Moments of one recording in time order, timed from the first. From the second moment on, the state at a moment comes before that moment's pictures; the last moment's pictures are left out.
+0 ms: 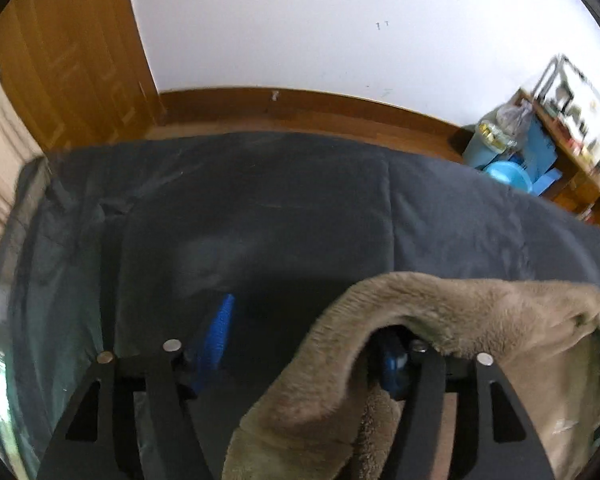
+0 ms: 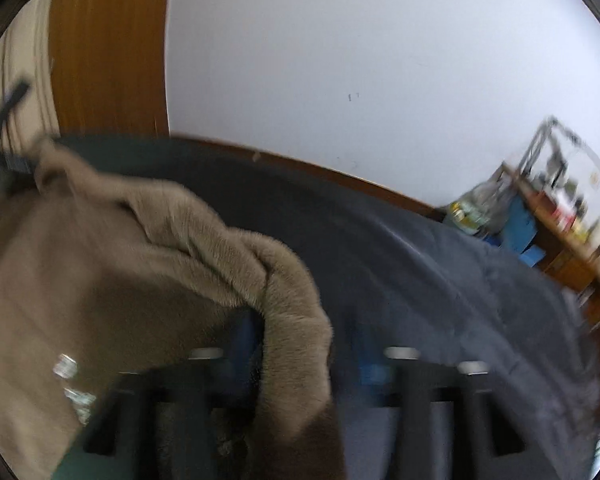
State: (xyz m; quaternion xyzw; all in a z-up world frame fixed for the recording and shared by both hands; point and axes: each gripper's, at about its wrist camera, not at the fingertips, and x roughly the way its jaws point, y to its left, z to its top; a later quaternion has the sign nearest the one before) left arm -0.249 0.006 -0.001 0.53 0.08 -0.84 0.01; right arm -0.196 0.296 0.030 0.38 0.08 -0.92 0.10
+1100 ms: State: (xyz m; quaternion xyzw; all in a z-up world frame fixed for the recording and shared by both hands) left arm -0.254 0.032 0.018 0.49 0.07 -0.86 -0.10; right arm -0.279 0.254 0.040 0.39 -0.05 -0.91 0.17
